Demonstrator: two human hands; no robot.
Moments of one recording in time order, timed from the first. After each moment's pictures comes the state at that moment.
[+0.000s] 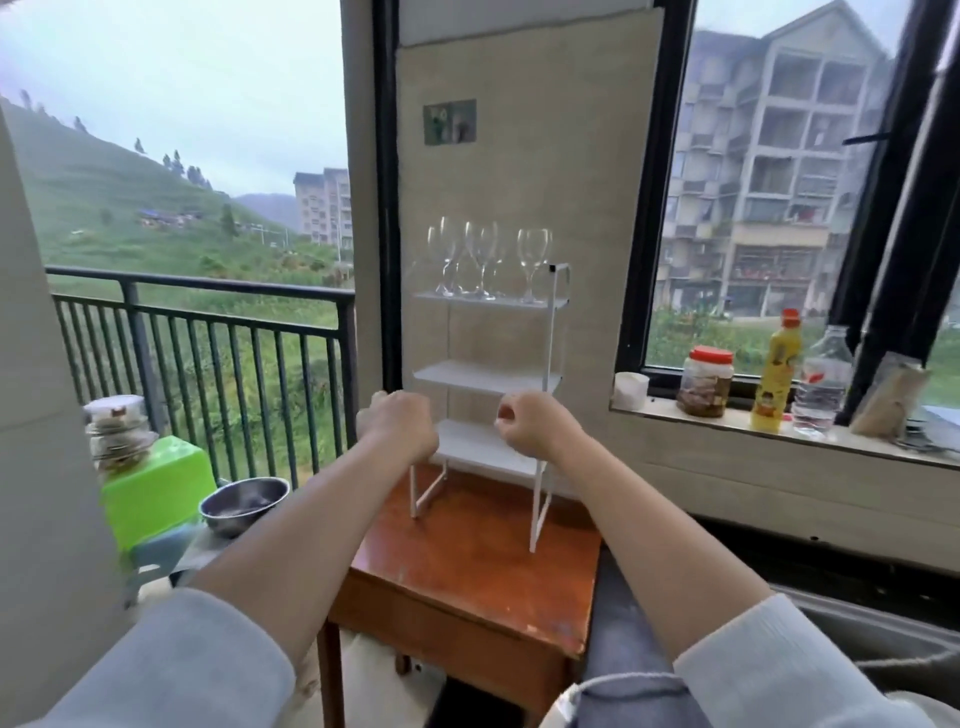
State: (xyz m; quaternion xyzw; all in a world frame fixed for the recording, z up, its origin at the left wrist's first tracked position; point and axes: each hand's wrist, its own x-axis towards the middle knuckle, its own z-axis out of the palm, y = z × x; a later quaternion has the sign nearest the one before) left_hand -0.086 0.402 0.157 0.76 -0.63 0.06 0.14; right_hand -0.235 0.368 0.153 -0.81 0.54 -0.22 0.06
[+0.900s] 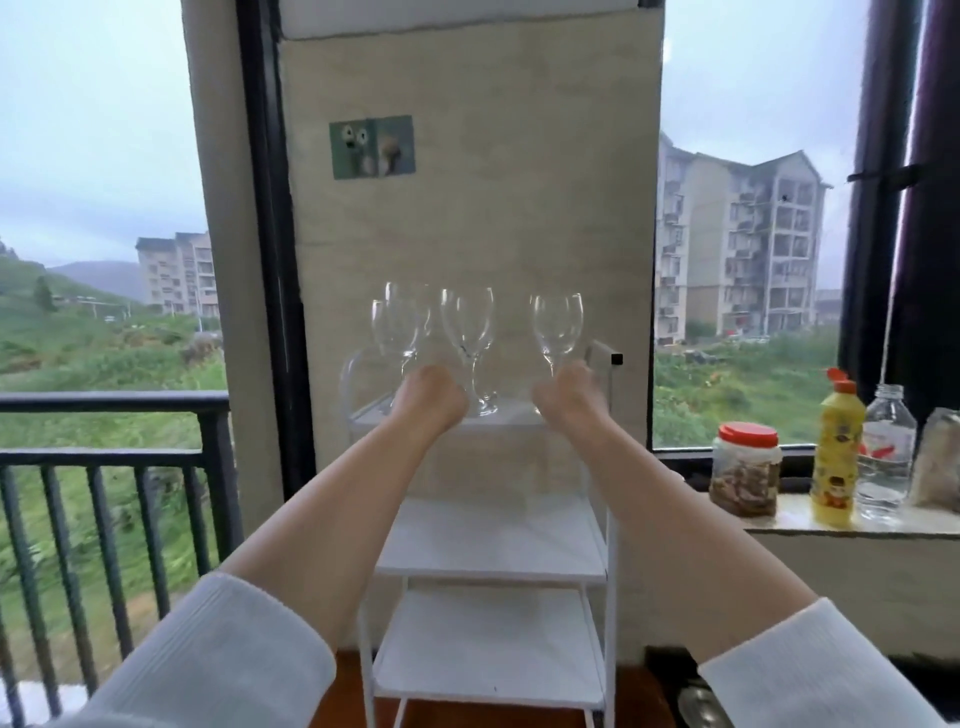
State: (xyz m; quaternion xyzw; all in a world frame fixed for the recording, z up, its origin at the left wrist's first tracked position) left_hand -0.040 0.041 0.253 0.59 -0.71 -0.09 0.37; right_hand -0.180 0.055 0.245 -0.57 0.70 -0.43 0.04
